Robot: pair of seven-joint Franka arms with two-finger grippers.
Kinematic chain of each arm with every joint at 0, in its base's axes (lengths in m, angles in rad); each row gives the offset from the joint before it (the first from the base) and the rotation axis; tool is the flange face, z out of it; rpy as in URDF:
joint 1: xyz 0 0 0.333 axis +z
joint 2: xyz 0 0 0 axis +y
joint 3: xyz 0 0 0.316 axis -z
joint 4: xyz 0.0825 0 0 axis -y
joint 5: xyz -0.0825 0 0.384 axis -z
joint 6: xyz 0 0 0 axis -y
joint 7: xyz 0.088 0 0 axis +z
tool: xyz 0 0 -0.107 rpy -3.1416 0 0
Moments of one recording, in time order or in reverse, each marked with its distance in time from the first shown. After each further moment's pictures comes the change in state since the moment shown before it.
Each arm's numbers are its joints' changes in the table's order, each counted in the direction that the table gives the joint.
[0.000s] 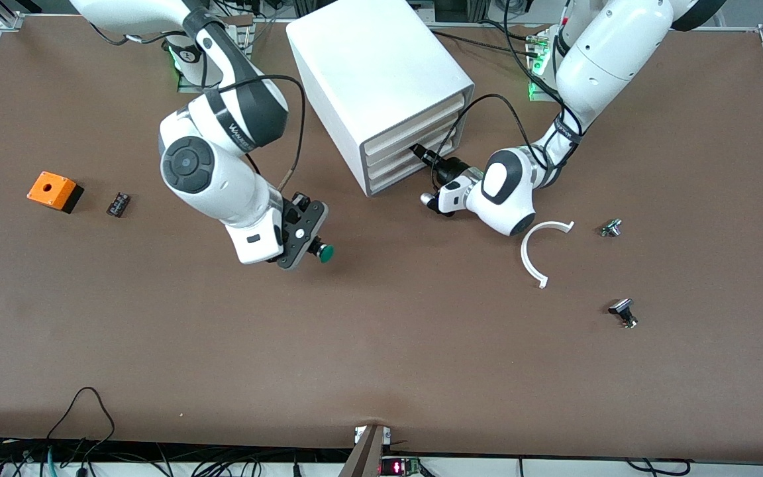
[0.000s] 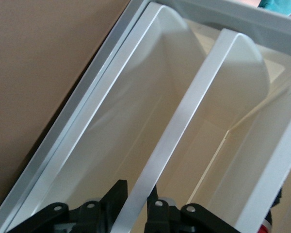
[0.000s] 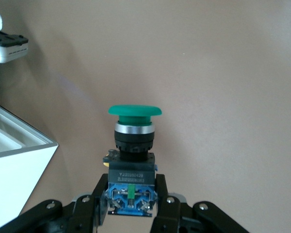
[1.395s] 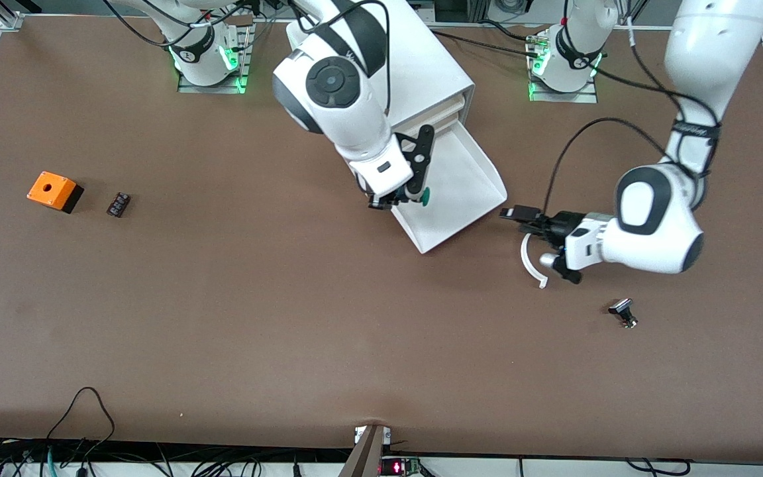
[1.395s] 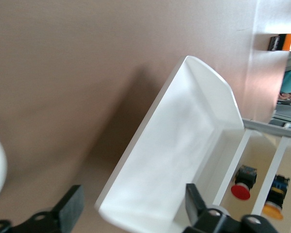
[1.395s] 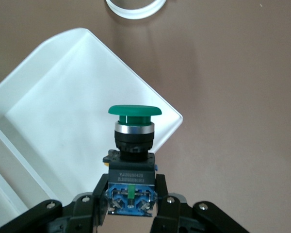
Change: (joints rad) left arm 0.215 -0.222 -0.211 0.191 -0.306 -0.083 0.007; right arm 0.306 0.086 0.006 0.179 0.035 0.001 -0.010
